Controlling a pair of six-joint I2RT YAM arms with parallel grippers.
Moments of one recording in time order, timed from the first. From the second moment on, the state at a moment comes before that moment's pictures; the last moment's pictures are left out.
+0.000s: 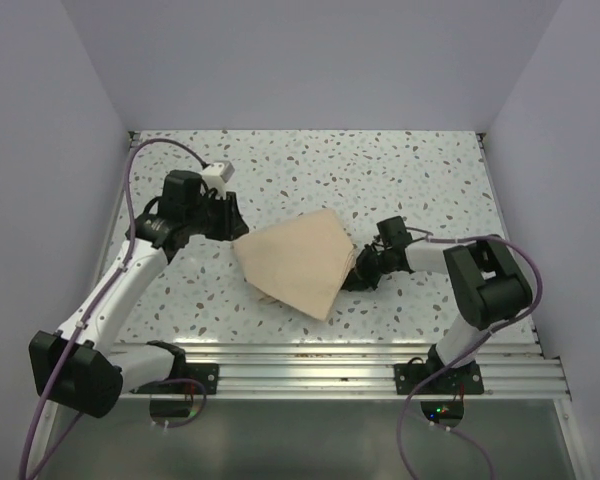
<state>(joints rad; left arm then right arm) -0.30 1.21 1.06 -0.57 0.32 -0.22 0.33 1.65 0.65 -0.16 -0.62 1.09</state>
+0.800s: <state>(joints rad) -0.75 1.38 1.12 -0.64 0.00 -0.20 0.12 1.66 0.95 -0.65 -0.55 0.58</state>
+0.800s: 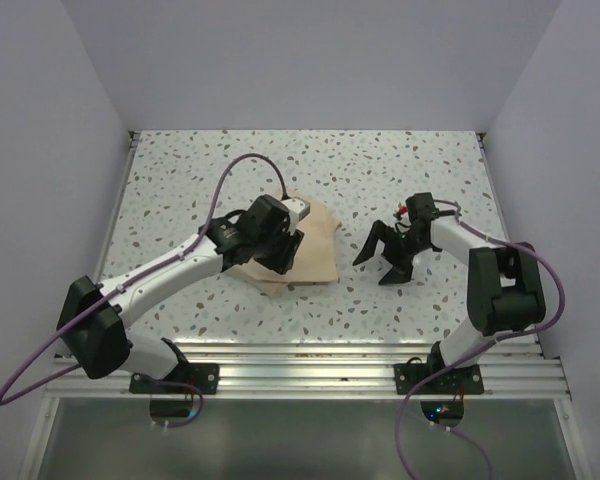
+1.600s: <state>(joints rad) -0.68 1.44 1.28 -0.66 0.13 -0.19 0.35 1.70 0.91 -0.35 -0.78 0.66</state>
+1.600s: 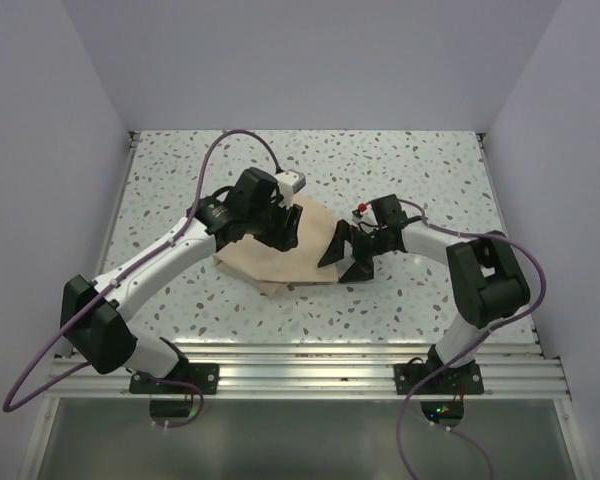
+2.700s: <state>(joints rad) -0.69 1.50 1.15 -0.62 0.10 -0.20 0.33 1.74 1.02 -0.57 -0.70 0.46</state>
